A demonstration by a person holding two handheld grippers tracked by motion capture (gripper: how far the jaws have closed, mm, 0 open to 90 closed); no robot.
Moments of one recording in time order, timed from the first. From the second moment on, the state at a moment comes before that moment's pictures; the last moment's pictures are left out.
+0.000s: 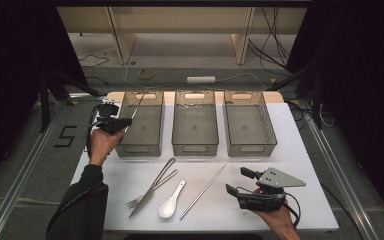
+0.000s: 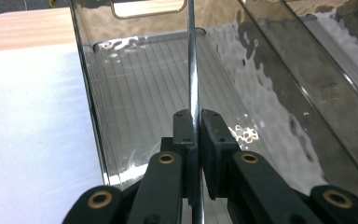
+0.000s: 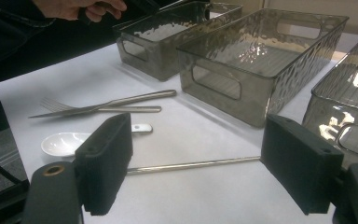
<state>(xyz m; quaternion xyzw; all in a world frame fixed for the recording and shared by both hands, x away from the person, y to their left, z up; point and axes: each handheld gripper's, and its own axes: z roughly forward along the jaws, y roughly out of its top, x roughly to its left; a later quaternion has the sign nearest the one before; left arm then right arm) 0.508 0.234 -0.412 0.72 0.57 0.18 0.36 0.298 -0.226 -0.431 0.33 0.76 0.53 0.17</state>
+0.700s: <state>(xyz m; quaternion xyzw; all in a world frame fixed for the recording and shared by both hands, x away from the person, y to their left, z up) 0.472 0.195 -0.376 0.74 0.52 0.10 0.41 0.297 -0.226 -0.428 0.32 0.76 0.53 0.17</state>
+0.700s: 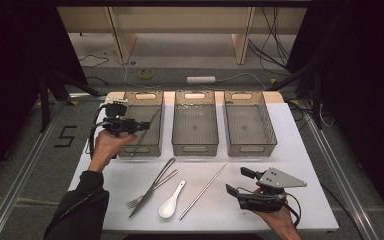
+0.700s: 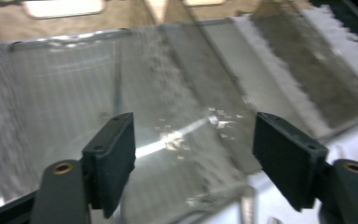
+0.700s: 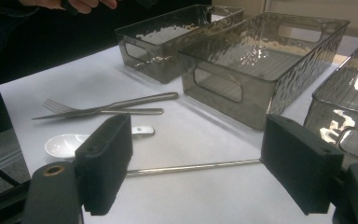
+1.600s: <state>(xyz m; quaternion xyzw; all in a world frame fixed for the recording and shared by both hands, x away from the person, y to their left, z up) 0.376 0.078 -0.403 0.88 0.38 0.03 0.30 0.298 -0.229 -0.426 0.33 0.76 0.53 0.18</state>
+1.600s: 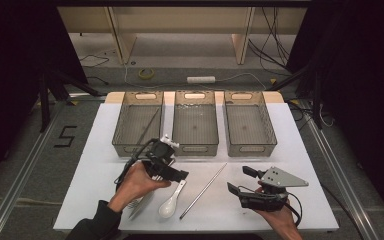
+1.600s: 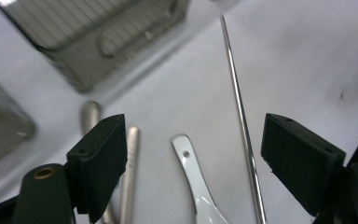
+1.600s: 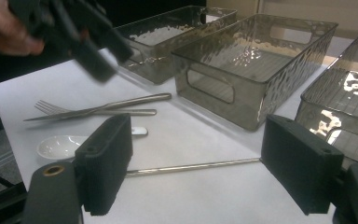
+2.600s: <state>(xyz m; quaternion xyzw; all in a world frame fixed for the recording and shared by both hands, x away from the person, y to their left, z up) 0.351 0.019 -0.450 0.93 0.31 0.00 0.19 0.298 -0.229 -0.426 0.33 0.76 0.52 0.18</state>
